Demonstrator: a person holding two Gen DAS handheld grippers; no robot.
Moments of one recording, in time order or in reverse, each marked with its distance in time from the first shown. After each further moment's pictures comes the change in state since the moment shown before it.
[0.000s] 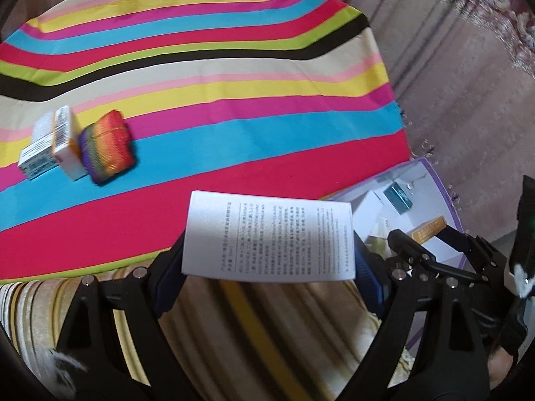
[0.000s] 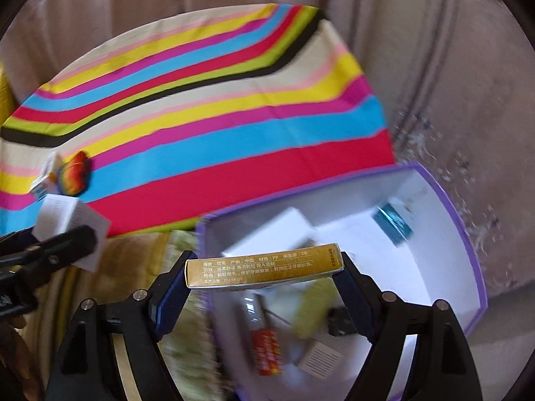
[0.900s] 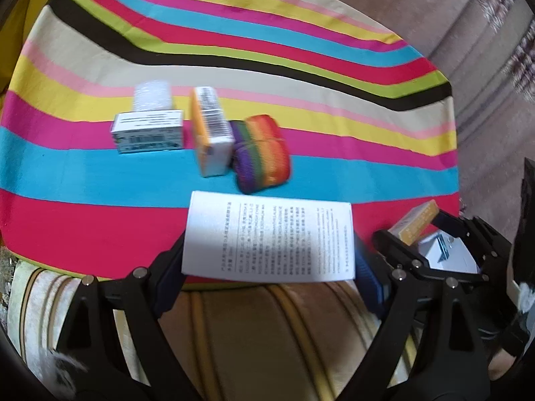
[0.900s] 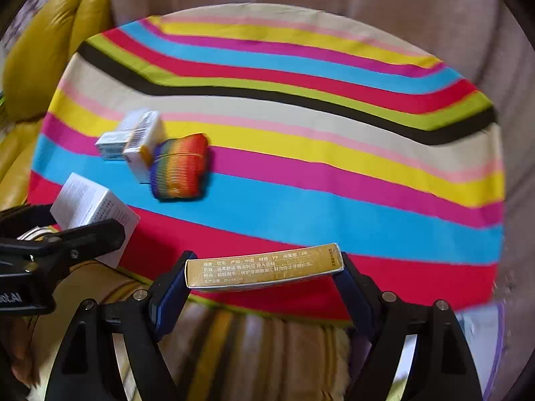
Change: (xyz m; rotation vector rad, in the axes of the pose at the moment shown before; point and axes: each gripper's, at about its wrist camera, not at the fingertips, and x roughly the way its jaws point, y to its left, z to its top) left arm -0.030 0.135 0.000 -0.244 -0.085 0.112; right arm 0.024 0.168 0.041 -0.437 -0.028 0.208
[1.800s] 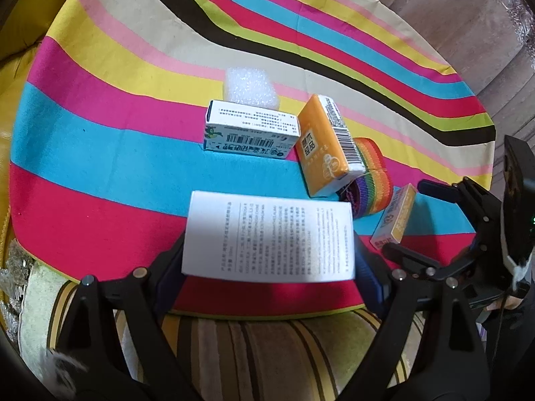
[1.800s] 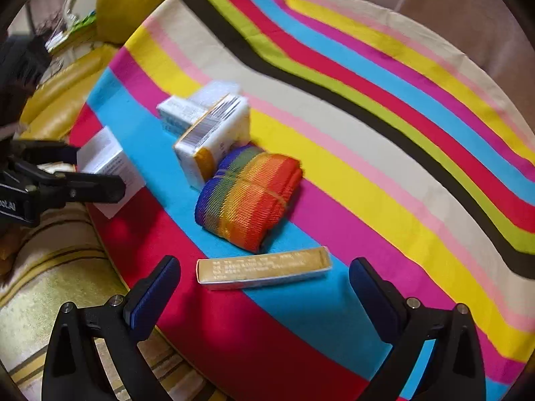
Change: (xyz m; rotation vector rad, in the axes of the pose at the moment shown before) left arm 0.007 0.093 0.007 -0.177 0.011 0.071; right arm 0.073 0.050 0.052 -0.488 0.045 0.314
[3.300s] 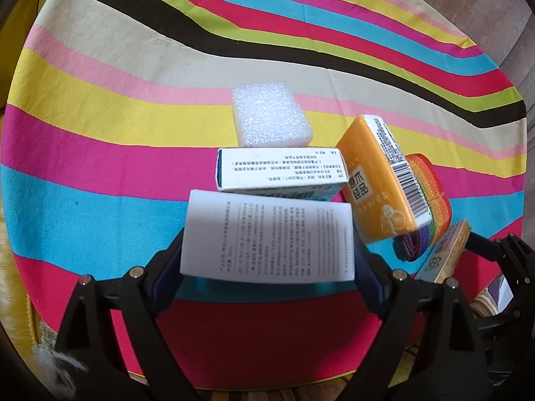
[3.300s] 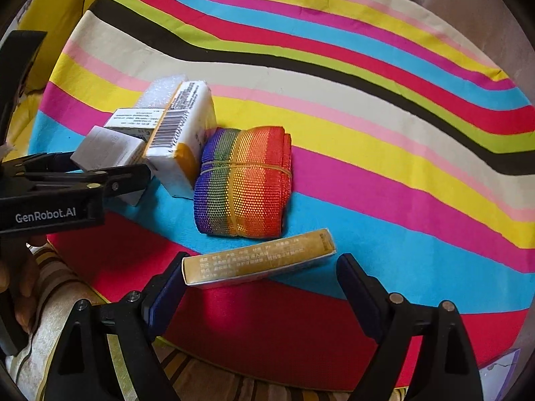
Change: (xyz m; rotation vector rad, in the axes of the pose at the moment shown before) left arm 0.041 0.011 0.044 0.141 0.024 0.130; right arm 0.009 0.018 -0.003 0.385 0.070 -0.162
